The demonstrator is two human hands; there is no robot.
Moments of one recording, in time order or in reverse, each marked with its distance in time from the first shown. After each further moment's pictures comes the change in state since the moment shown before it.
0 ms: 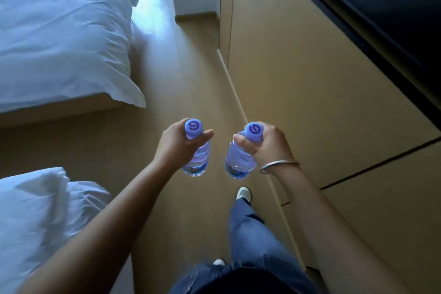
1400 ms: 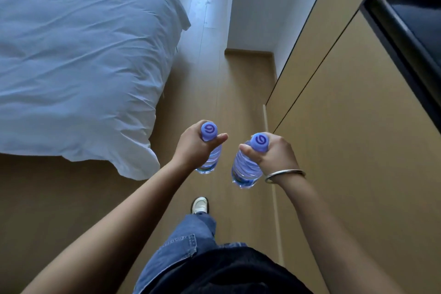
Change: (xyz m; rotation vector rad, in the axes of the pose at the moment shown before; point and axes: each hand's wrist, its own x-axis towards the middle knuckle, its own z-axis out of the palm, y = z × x) left_hand 0.583 -0.022 -0.083 -0.127 0.174 -0.094; right_hand 0.595 -0.141 0.126 -0.114 -0.217 -0.130
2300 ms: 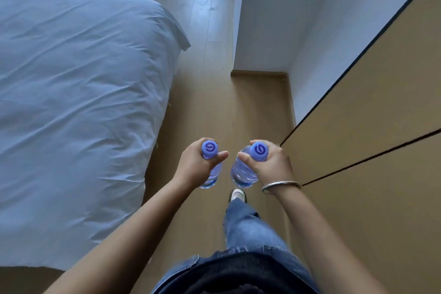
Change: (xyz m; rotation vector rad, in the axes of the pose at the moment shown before) left_hand 0.389 0.000 0.011 0.012 -0.052 -0.125; right_hand 0.400 -0.038 0.017 0.158 0.025 0.111
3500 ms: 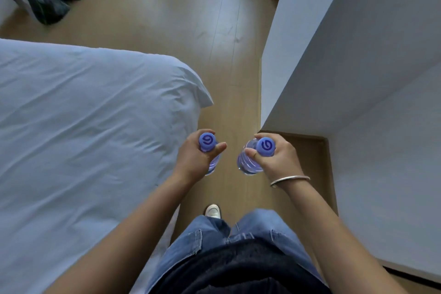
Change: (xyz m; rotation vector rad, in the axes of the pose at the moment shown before) left_hand 0.563 0.047 -0.177 -0.082 0.131 -0.032; right_hand 0.545 -0.217 0.134 -0.061 -0.102 -0.087
